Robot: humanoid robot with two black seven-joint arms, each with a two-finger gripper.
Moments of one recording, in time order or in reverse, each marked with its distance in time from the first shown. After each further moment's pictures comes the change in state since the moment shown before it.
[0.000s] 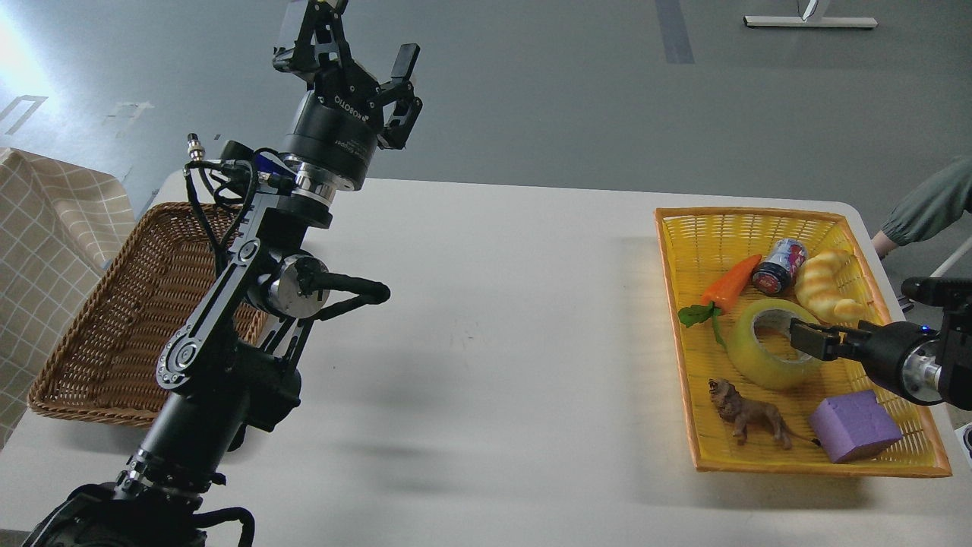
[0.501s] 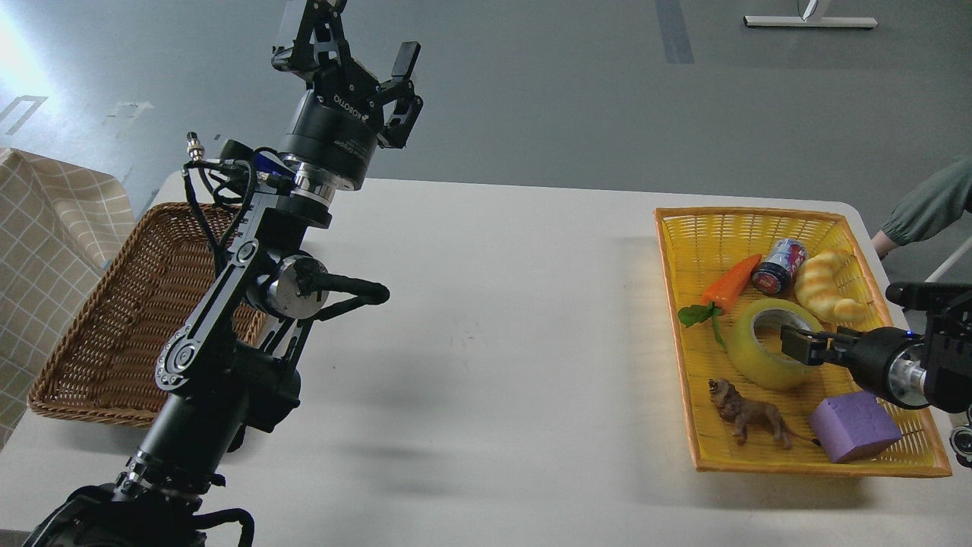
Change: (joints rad) left arm 0.003 0.000 -0.001 -0.009 0.000 -0.005 -0.001; right arm 0.007 0.023 -0.037 0.000 -0.002 0.010 -0.005
